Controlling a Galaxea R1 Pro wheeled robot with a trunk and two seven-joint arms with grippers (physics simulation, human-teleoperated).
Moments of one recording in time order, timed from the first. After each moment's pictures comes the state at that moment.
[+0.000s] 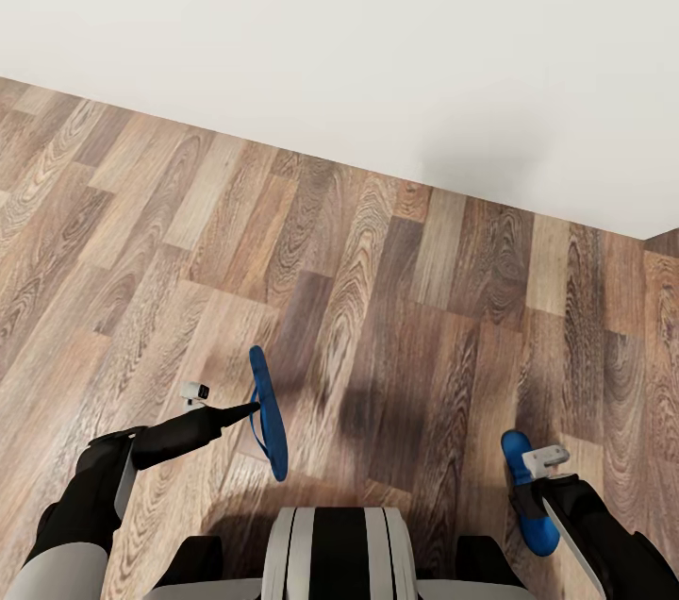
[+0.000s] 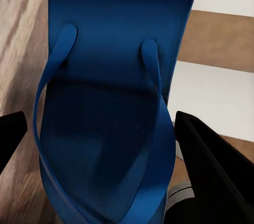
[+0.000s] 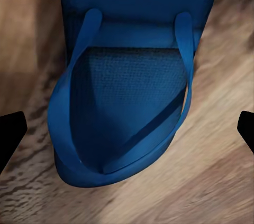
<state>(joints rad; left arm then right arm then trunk) -0.53 0.06 0.43 -0.98 -0.07 0.75 -1.56 -0.38 -0.30 0.12 -0.96 0.04 0.72 0.02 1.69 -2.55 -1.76</state>
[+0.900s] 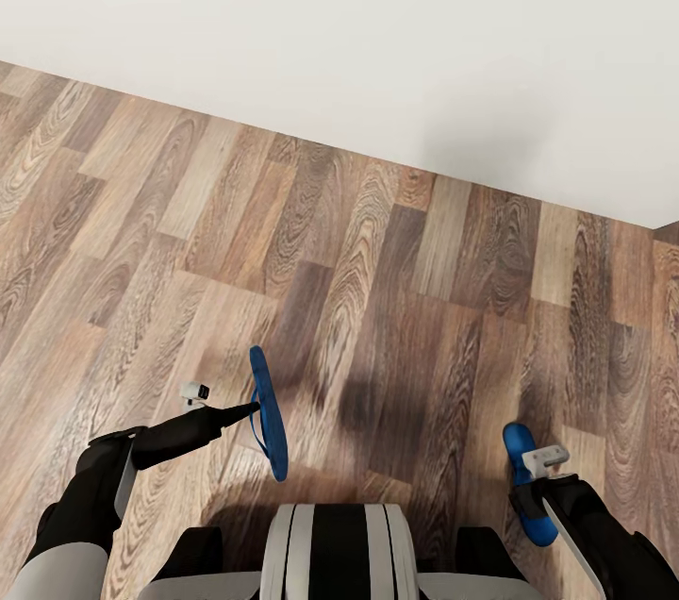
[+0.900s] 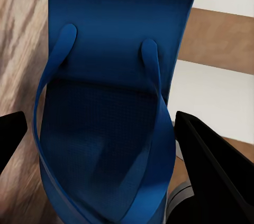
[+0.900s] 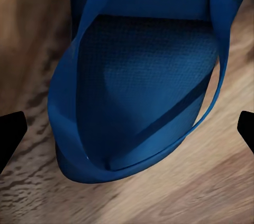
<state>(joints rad) -0.53 0.06 0.43 -0.98 -0.07 0.75 -1.56 -0.38 -0.30 0.12 -0.96 0.04 0.72 0.02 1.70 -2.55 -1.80</state>
